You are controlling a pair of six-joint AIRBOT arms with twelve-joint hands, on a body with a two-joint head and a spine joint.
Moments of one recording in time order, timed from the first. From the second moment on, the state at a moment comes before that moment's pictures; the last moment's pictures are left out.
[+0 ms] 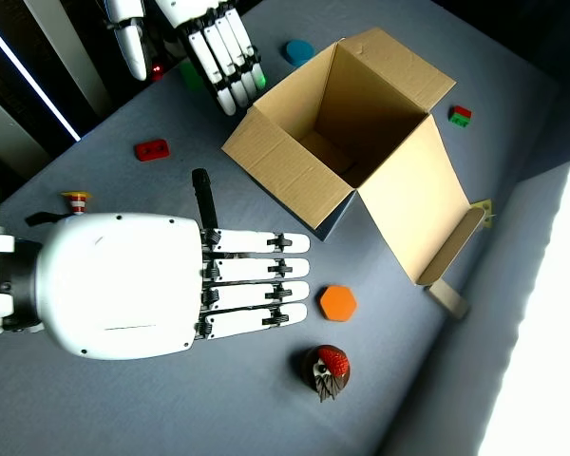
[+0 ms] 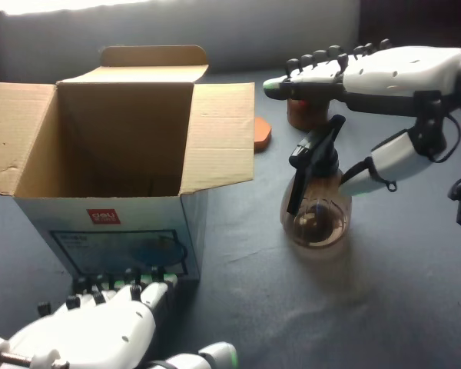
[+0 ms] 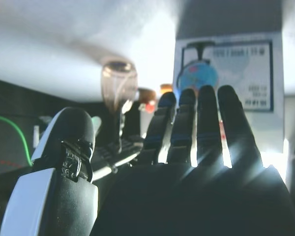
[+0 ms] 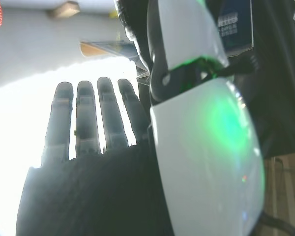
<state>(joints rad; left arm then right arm) 0.64 -0.87 0.19 -1.70 -1.21 2.04 -0.21 -1.04 1.12 -1.32 0.12 0.56</state>
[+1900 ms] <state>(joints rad) 0.84 -0.85 0.32 -1.50 -1.03 1.86 -0.25 -1.09 1.15 -1.32 0.09 0.56</state>
